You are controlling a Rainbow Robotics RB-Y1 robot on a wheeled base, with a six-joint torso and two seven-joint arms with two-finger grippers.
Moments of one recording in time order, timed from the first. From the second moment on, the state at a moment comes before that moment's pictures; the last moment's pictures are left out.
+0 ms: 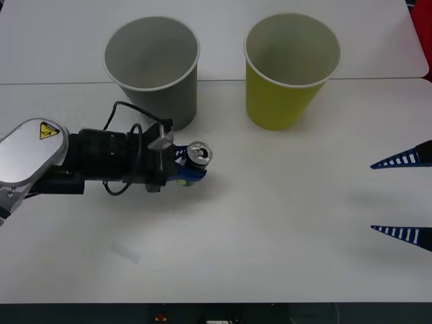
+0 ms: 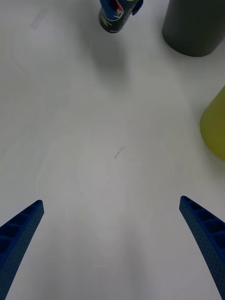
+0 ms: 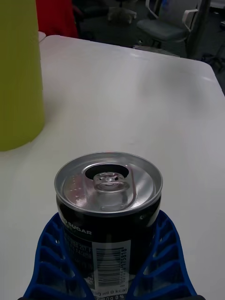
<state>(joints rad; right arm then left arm) 0.26 -1.13 -0.26 -2.01 1.31 -1.13 -0.09 -0.46 0.71 -0.42 -1.56 -1.36 -0.97 0.25</state>
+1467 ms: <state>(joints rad) 0.26 -1.13 -0.26 -2.01 1.31 -1.13 -0.09 -0.96 0.76 -0.32 -2.02 -1.94 -1.39 1.37</state>
